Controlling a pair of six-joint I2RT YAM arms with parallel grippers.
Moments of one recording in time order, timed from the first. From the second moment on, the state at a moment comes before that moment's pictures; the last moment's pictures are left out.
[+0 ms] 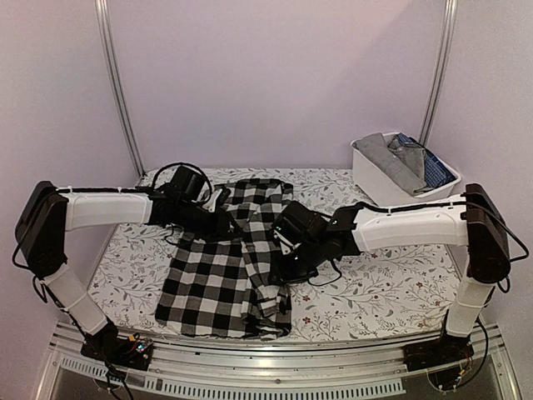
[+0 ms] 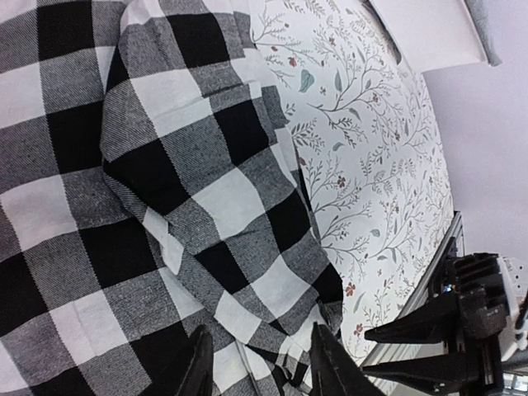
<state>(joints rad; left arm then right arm) -0.59 1.64 1.03 -0.24 0.45 -0.52 1.08 1.86 1.32 -0.52 -0.12 0.72</state>
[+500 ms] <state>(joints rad) -0.59 1.68 1.06 -0.26 0.43 -0.53 1.13 1.95 1.25 -0.45 -0.11 0.69</state>
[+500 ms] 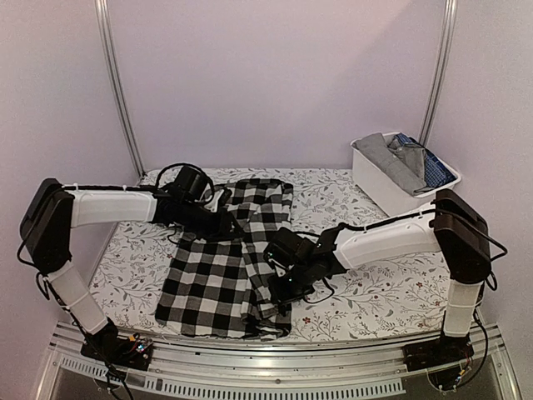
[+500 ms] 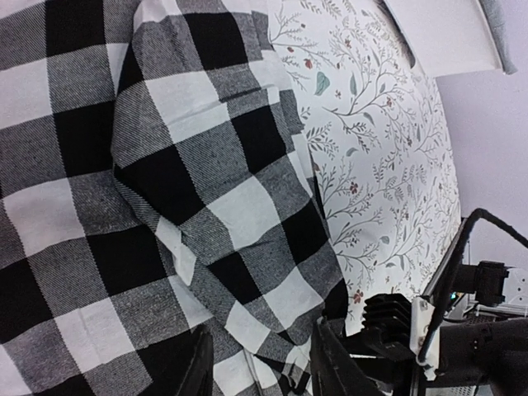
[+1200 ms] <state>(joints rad) -0.54 2.18 1.43 -0.21 0.41 -0.51 0.91 1.81 1.31 -0.35 -0.10 0.66</state>
